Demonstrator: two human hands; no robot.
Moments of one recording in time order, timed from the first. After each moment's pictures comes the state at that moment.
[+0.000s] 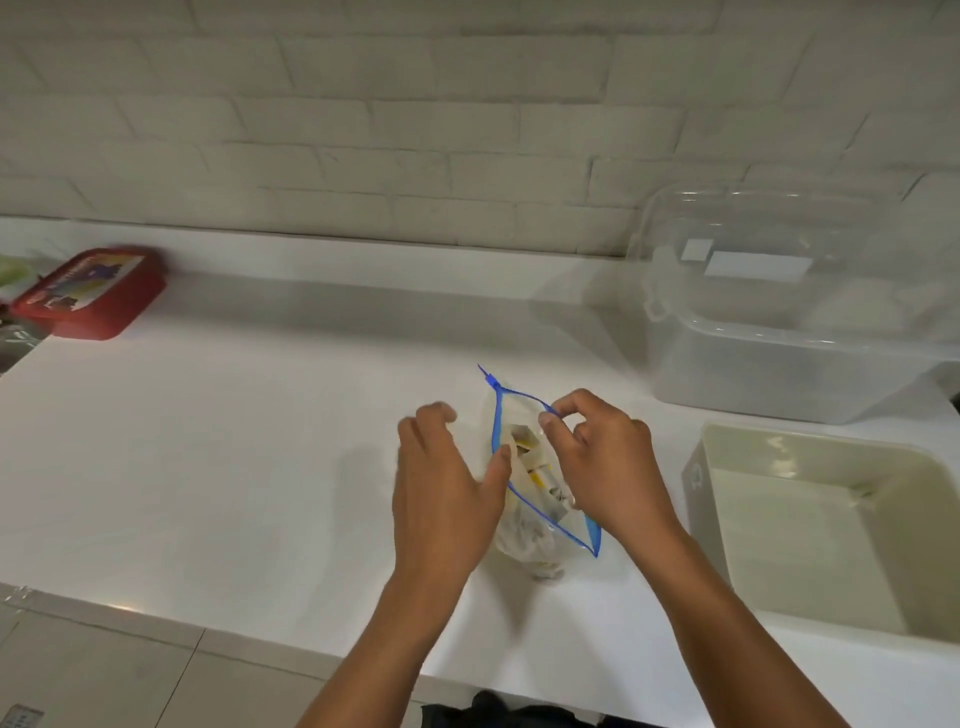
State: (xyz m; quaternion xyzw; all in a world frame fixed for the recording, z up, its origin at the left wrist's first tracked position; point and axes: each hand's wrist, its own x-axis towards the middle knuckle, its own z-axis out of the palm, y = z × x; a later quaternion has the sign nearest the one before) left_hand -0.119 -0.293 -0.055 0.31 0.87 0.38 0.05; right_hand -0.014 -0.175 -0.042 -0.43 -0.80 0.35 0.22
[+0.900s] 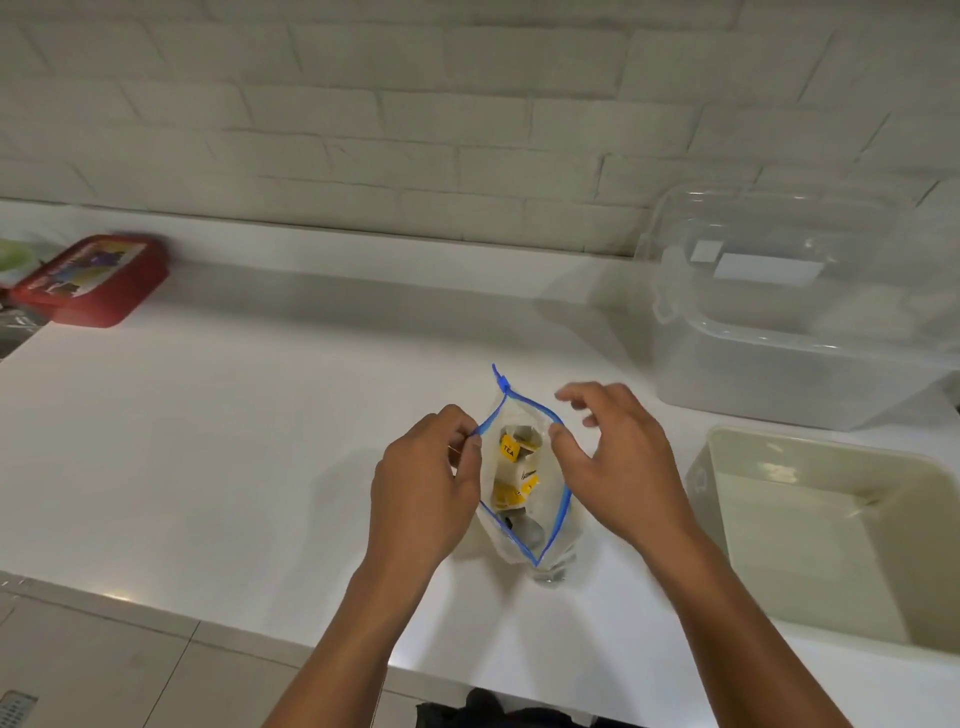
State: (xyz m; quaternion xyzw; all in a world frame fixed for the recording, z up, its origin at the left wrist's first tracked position) left_hand -0.140 -0.303 -0.050 0.37 0.85 0.38 0.05; right_hand -0.005 -0.175 -0.041 -0.39 -0.85 0.27 0.22
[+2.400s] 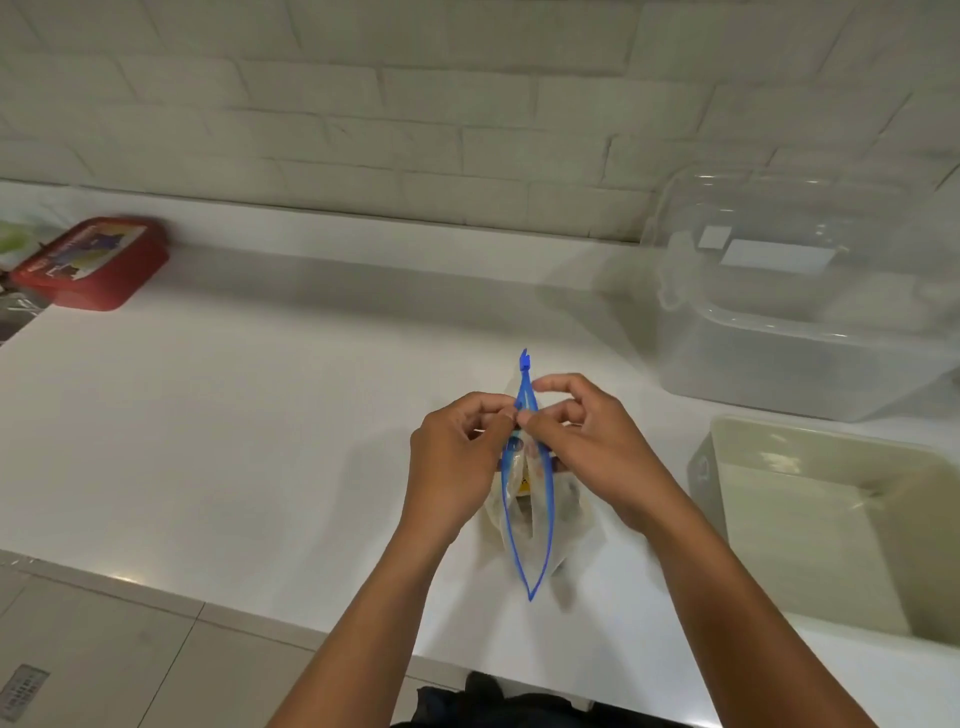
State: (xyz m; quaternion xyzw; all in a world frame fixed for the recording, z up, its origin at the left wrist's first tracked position) left_hand -0.130 -0.277 -0.047 0.25 0.74 0.56 0.28; right_hand -0.020 -0.171 -0.038 -0.36 -0.69 0.61 0.16
